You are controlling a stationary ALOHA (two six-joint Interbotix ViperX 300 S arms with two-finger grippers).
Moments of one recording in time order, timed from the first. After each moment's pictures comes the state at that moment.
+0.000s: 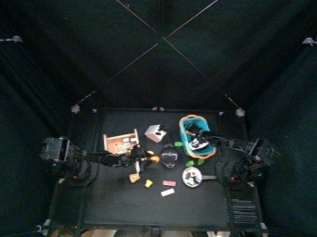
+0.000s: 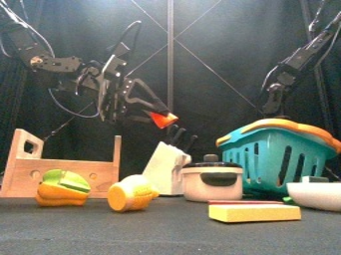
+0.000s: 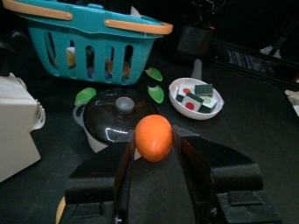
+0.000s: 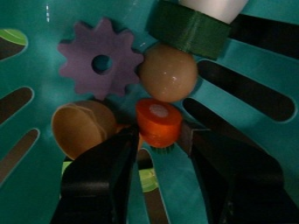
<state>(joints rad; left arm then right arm) 0.03 -0.04 0.90 -0.27 -0.65 0.00 -0.66 -0.10 0.80 -0.01 0.78 0.46</state>
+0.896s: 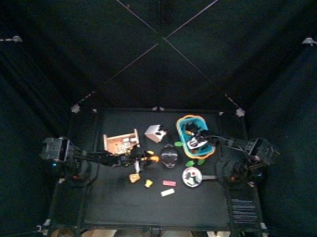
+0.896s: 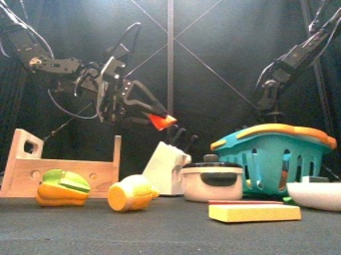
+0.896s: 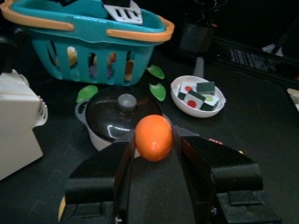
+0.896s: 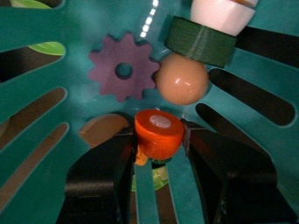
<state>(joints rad) 0.04 -0.04 0.90 -0.27 -0.65 0.00 -0.63 -0.11 0.75 -0.03 0.83 0.47</state>
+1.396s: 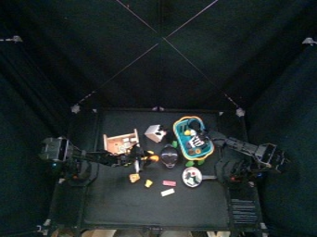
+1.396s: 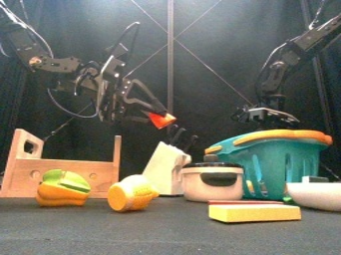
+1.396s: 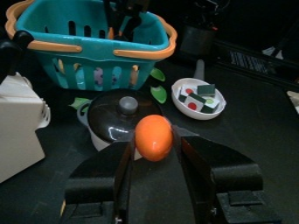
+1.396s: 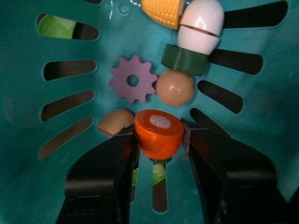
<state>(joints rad) 0.04 -0.05 0.91 -0.27 -0.65 0.00 -0.62 -0.27 0.75 -0.09 0.83 0.47</state>
